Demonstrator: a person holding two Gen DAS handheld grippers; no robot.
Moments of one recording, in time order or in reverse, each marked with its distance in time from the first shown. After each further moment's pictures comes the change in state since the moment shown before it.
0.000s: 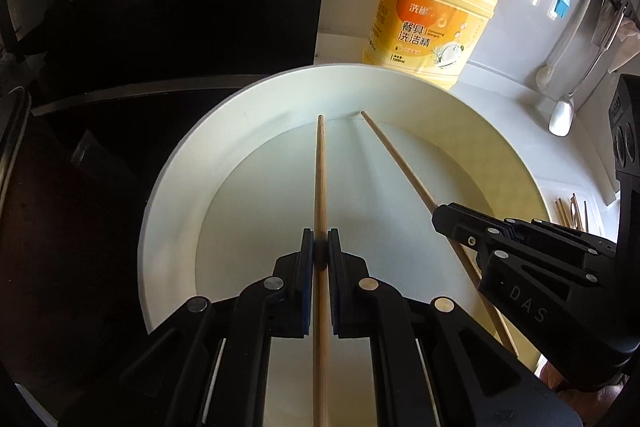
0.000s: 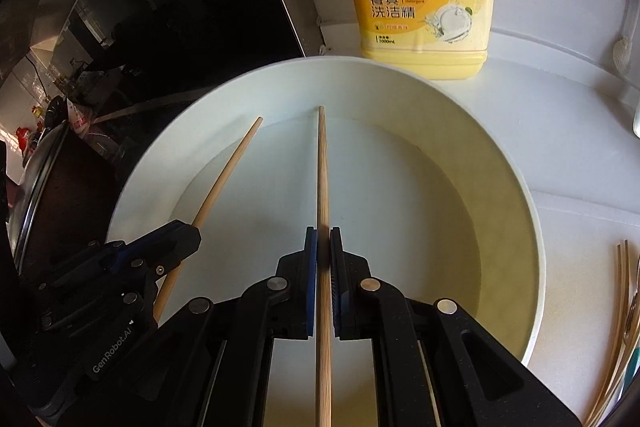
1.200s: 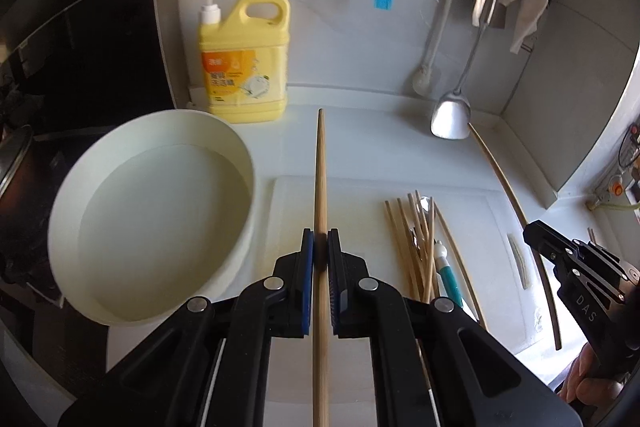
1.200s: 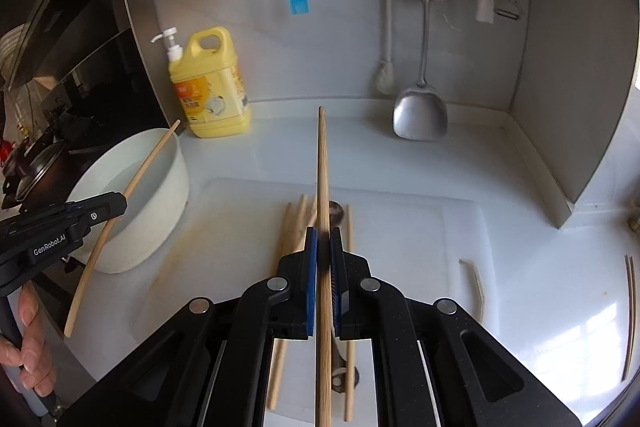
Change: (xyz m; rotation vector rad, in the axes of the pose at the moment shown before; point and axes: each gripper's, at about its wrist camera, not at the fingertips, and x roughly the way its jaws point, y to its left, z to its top) left arm -0.097 -0.242 -0.052 0.016 -0.195 0.008; right arm -0.240 -0.240 -0.111 -0.041 -0.324 -0.167
